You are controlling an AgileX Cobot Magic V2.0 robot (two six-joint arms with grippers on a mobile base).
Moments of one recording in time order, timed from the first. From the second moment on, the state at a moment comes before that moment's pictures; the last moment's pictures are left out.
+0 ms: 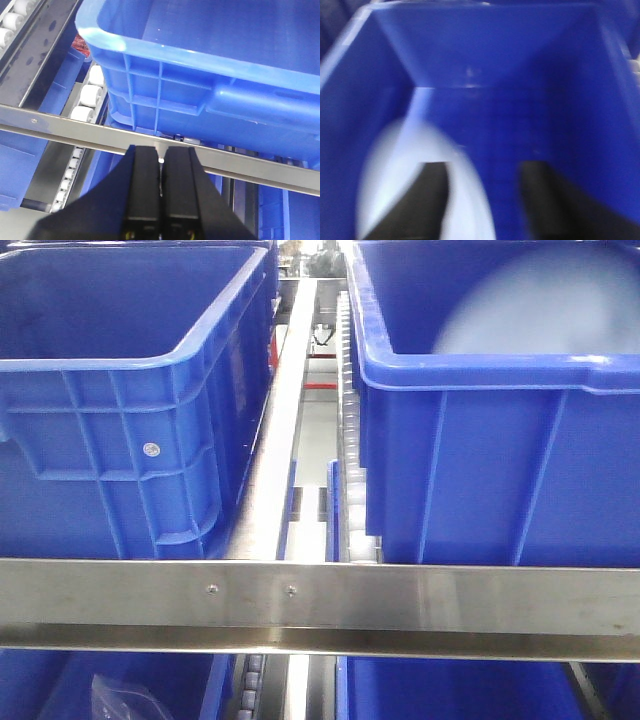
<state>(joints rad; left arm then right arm) -0.05 0.49 -0.38 0.19 0.51 -0.31 0.01 1.31 -1.03 -0.08 0.15 0.18</state>
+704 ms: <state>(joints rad) -0.05 0.49 -0.38 0.19 0.51 -0.31 -0.01 0.47 -0.54 -0.08 0.27 0.18</state>
